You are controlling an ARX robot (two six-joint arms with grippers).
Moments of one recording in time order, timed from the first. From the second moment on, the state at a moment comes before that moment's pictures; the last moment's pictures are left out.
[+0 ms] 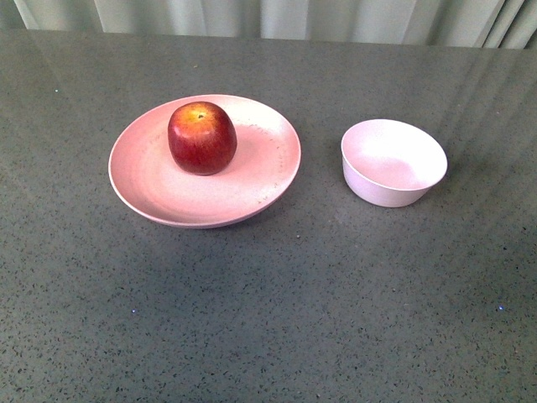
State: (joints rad) left arm 0.00 0.01 0.01 0.00 0.00 0.00; right arm 0.00 1.38 0.39 0.97 0.00 0.01
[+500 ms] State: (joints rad) left arm 0.00 0.01 0.01 0.00 0.00 0.00; right arm 0.00 1.03 0.12 0.89 0.00 0.00
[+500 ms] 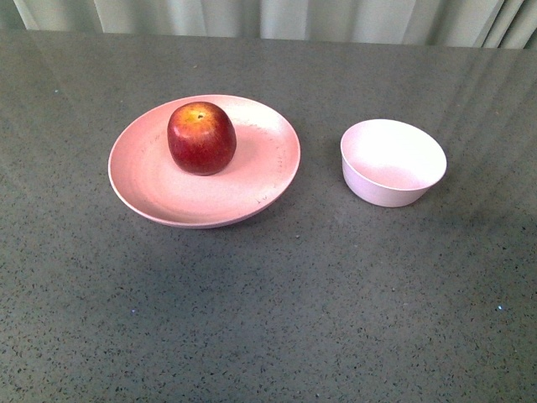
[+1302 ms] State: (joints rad) left arm 0.00 0.01 0.01 0.00 0.00 0.00; right arm 0.00 0.48 0.02 0.47 0.00 0.00
